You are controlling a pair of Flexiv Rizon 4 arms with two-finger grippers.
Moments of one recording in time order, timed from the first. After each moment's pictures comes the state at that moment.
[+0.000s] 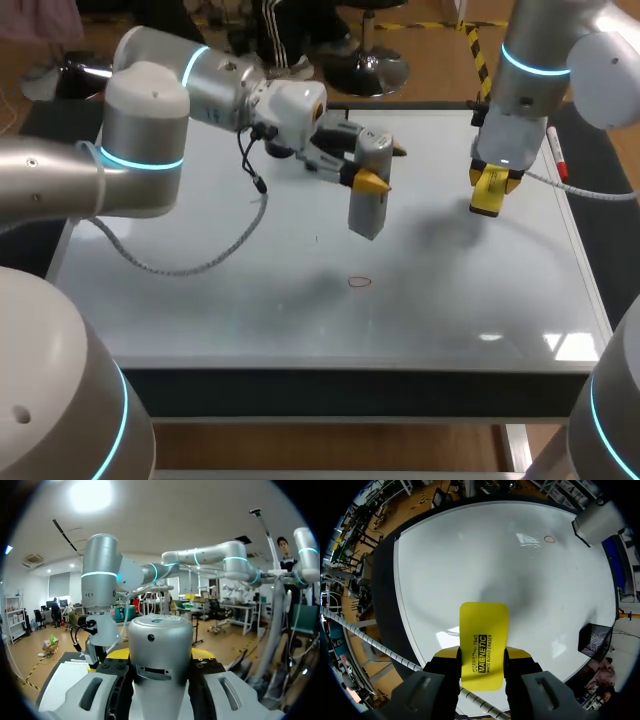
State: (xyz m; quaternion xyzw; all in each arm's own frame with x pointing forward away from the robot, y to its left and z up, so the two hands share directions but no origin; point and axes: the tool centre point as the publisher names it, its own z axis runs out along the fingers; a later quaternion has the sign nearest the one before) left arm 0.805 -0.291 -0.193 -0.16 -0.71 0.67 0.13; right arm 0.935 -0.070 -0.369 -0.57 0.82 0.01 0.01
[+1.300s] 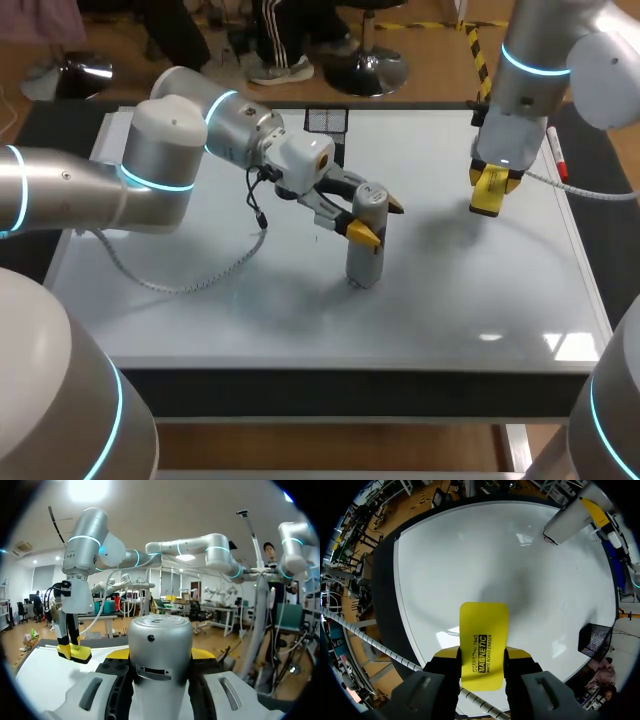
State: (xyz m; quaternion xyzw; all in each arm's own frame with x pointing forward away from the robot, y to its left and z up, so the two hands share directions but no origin) left arm 0.774 -0.288 -0.269 -0.20 -0.69 0.66 0.21; right arm 0.935 -0.070 -0.370 -0.57 0.82 0.01 0.01
